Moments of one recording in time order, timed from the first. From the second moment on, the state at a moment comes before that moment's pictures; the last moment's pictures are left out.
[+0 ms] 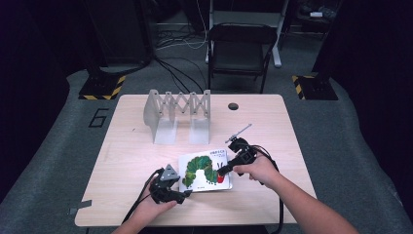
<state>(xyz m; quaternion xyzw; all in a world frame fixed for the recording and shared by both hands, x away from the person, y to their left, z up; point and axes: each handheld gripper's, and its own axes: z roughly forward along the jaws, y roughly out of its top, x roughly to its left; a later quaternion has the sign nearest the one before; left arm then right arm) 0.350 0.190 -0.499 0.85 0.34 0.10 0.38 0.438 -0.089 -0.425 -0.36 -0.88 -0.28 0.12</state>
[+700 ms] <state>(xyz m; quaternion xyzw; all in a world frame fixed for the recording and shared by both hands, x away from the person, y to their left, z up) 0.353 0.194 -0.493 0.85 0.33 0.08 0.40 0.433 -0.095 -0.424 -0.33 -0.89 -0.28 0.13</state>
